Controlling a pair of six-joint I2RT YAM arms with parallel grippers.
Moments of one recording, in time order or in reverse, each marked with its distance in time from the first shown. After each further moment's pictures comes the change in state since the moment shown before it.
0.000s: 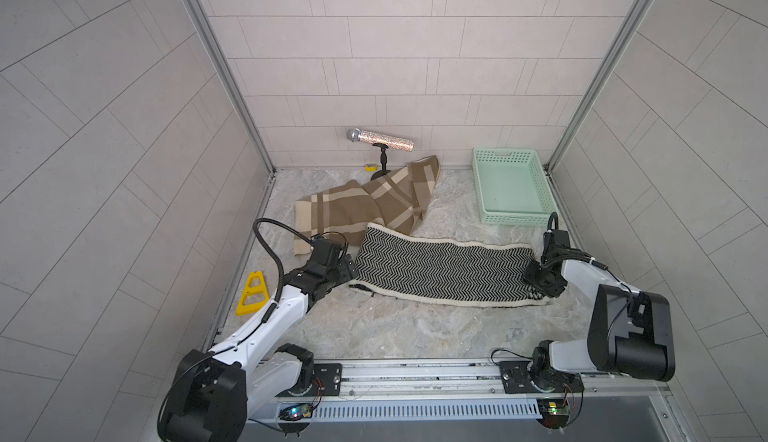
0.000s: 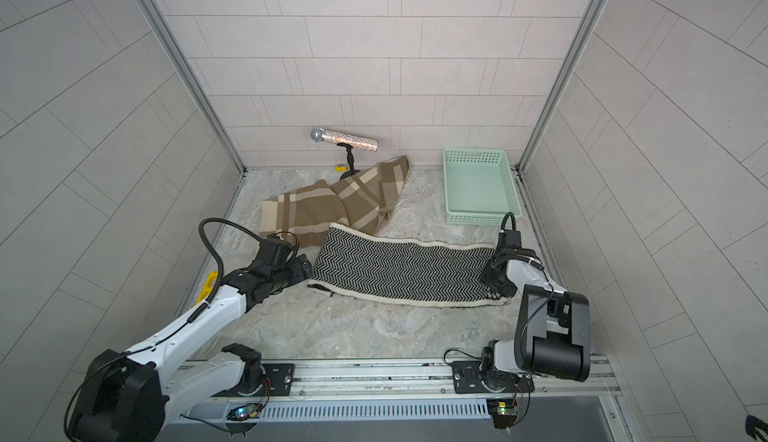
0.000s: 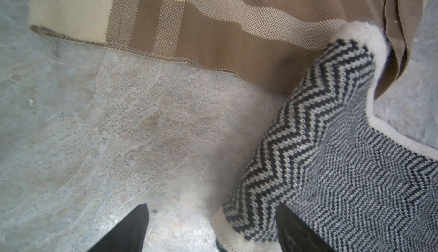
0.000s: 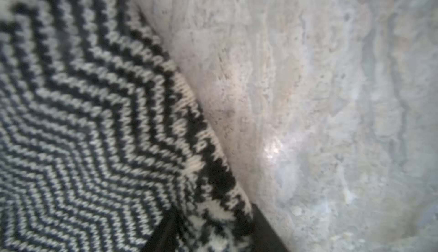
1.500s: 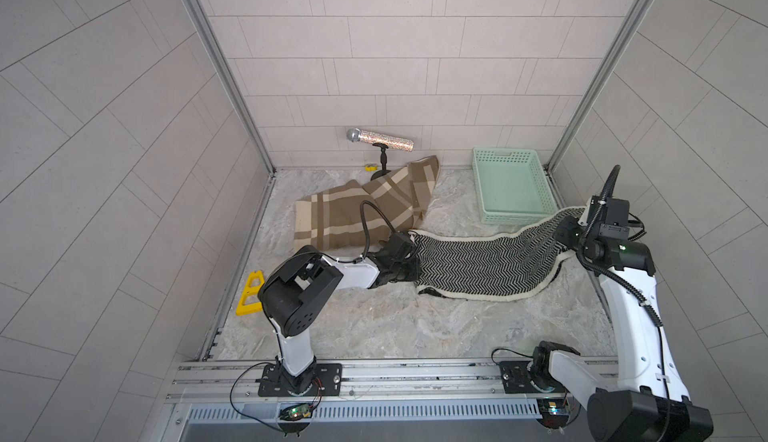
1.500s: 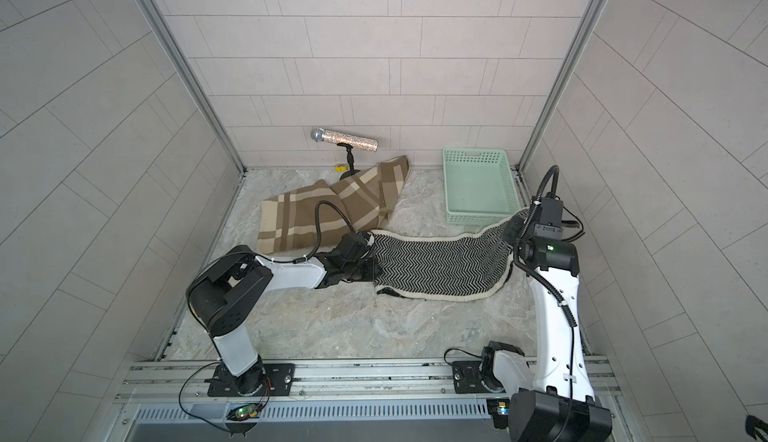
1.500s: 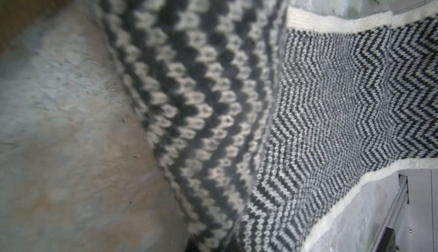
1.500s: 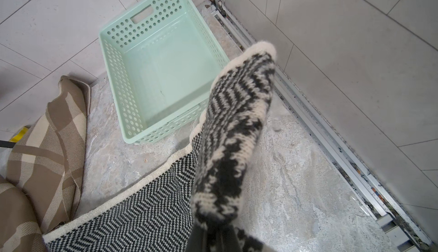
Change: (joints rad) left arm -0.418 0.726 0.301 0.513 0.312 -0.008; right arm -0.023 -0.390 0.420 -0.247 0.041 -0.035
